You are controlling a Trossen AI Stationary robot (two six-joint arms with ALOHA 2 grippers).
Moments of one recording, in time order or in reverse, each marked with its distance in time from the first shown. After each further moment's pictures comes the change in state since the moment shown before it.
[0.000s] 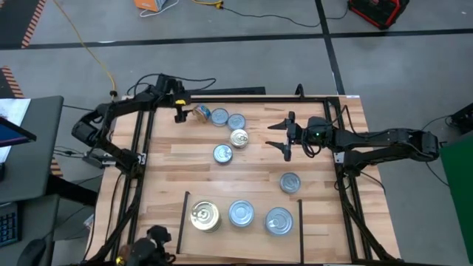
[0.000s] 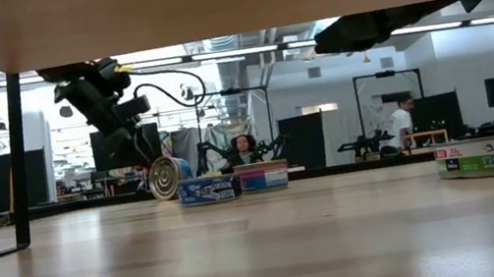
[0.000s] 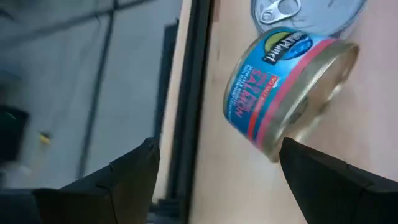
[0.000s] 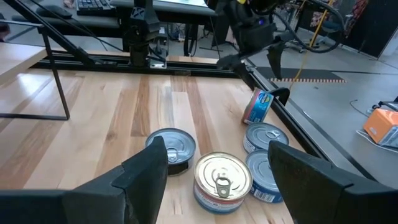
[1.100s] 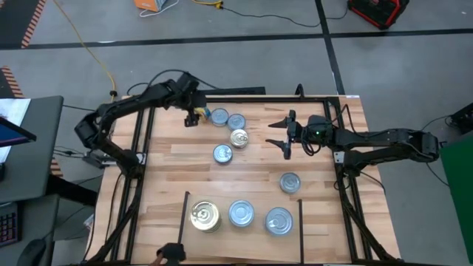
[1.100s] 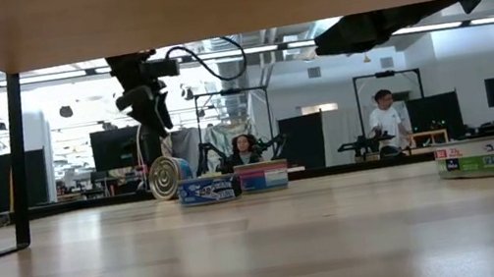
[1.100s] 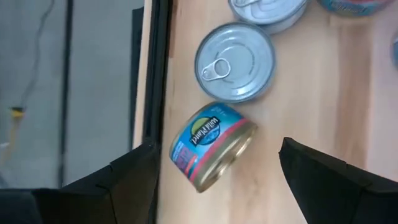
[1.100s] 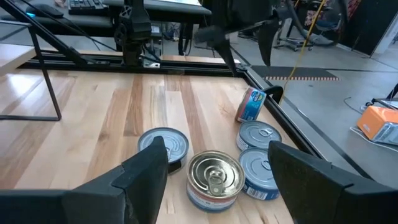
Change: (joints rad) left arm -0.337 0.012 0.347 -0.506 -0.286 -0.250; right arm -0.025 0.000 0.000 -0.001 -0.001 0.000
